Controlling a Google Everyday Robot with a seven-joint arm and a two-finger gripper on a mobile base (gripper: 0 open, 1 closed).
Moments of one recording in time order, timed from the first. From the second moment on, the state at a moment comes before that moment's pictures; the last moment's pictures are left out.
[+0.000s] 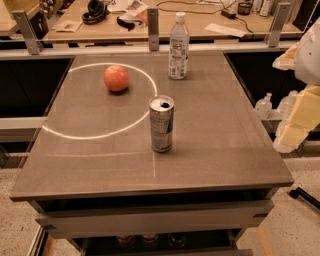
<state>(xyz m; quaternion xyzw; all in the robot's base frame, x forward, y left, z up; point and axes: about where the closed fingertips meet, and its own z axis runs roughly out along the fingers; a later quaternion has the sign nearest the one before) 0.438 -0.216 0.978 -0.60 0.78 -0.04 0.16</state>
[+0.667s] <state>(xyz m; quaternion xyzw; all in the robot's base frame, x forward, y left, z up) 0.440 -0.219 0.979 -0.60 0.78 -0.03 0.17</state>
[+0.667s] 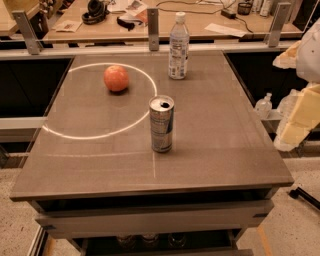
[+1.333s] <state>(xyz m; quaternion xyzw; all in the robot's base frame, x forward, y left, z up) 0.465 -0.250 0.973 -0.56 0.79 0.05 0.24</state>
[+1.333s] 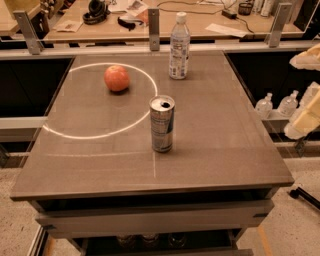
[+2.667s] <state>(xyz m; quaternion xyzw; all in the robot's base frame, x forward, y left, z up) 0.539 -0.277 0.922 -0.42 0.77 0.21 0.43</state>
